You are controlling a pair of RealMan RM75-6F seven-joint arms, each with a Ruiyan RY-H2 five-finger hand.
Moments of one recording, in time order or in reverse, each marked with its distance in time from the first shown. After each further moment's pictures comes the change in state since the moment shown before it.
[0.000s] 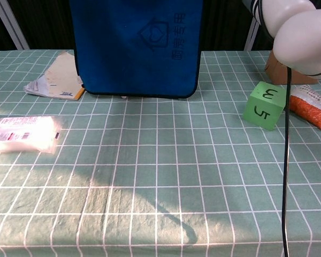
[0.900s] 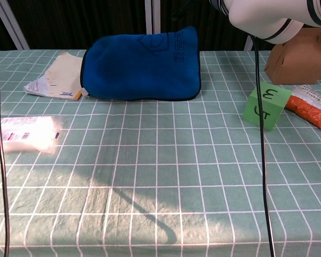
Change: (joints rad) left arm -0.069 -0.265 0.145 0.496 -0.061 -0.152 -0.108; right arm 0.309 -0.152 0.049 0.534 0.170 -0.412 -0.142
